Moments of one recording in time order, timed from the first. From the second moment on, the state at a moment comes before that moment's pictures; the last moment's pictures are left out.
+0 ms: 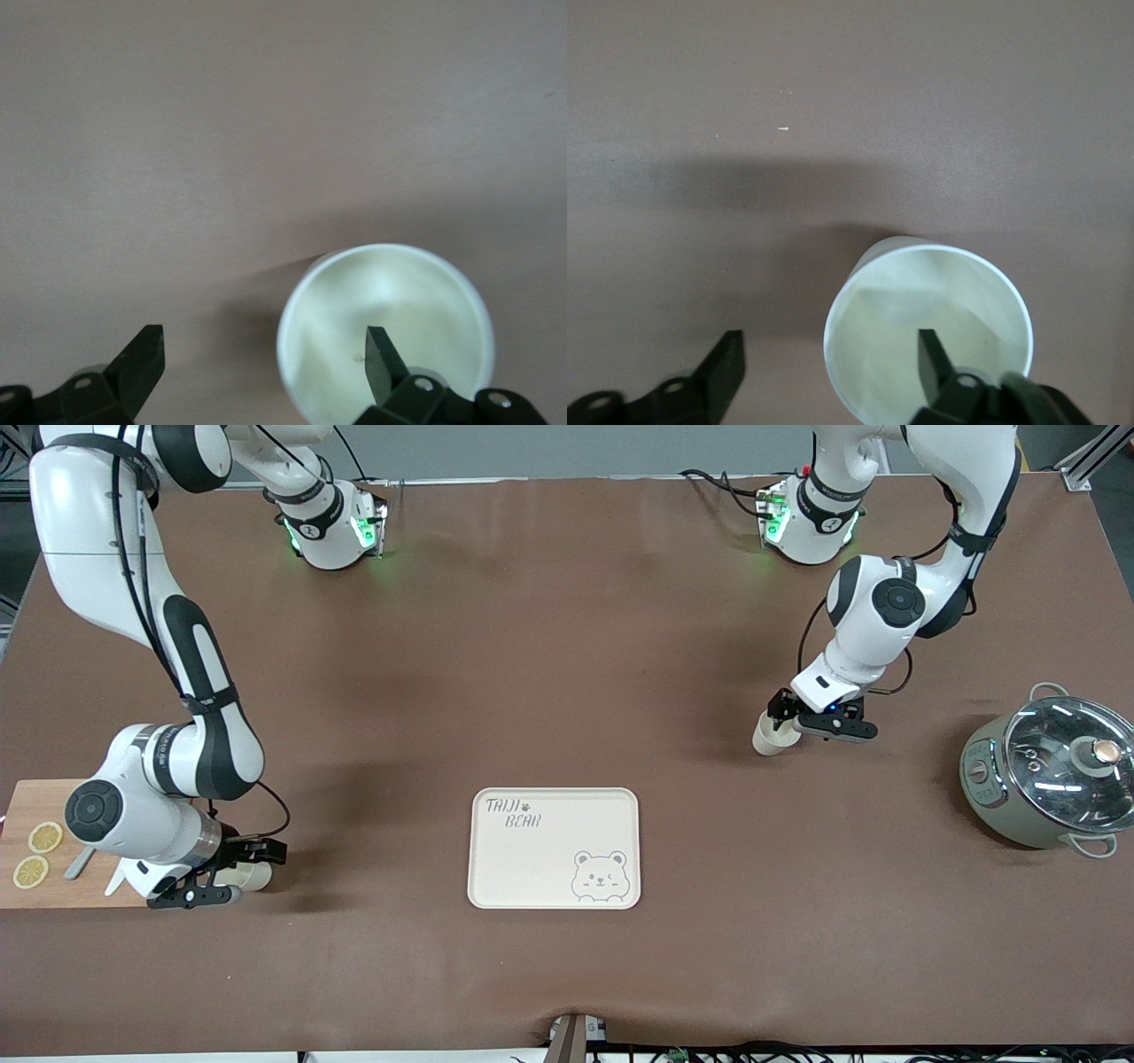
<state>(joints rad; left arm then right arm) -0.13 0.17 -0.07 -2.55 0.02 2.88 0.00 -0.01 0.74 -0.02 -1.52 0.04 2.29 -0.13</state>
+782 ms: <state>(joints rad) -0.12 0.18 -0.08 -2.55 0.02 2.90 0.02 0.00 0.75 -0.02 -1.47 0.03 2.29 -0.15</state>
